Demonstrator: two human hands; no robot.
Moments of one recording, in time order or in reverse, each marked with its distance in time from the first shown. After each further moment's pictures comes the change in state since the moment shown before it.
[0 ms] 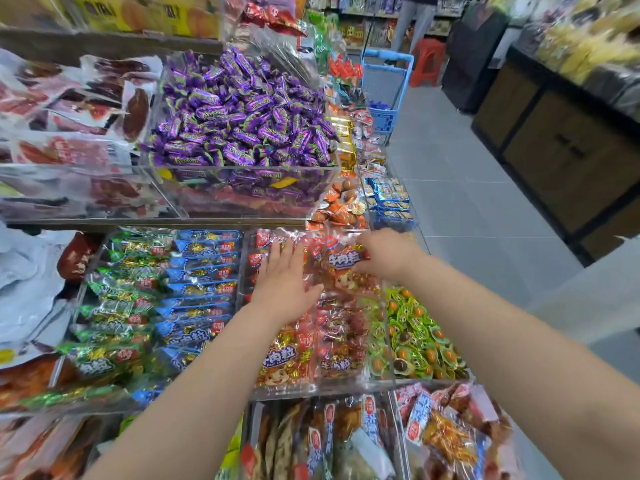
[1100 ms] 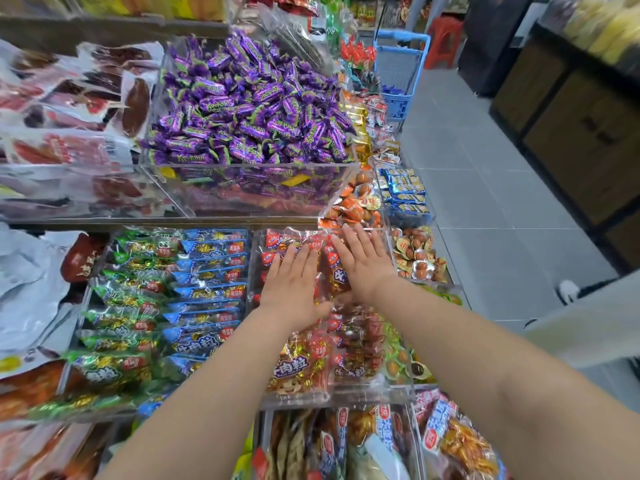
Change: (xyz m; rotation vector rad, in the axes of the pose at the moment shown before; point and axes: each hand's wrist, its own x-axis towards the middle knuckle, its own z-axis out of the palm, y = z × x) left_hand 0.012 -0.013 0.016 0.242 -0.077 0.051; right_hand 0.037 -0.035 0.075 -0.256 -0.070 -0.030
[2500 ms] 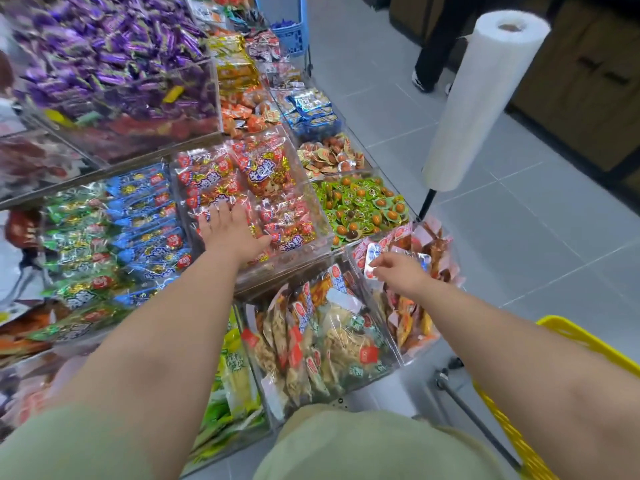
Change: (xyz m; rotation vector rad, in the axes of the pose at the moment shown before) left_hand -0.084 0.025 0.035 0.135 -0.023 -0.098; right_hand -0.294 -0.022 0.133 1.362 -0.007 0.684
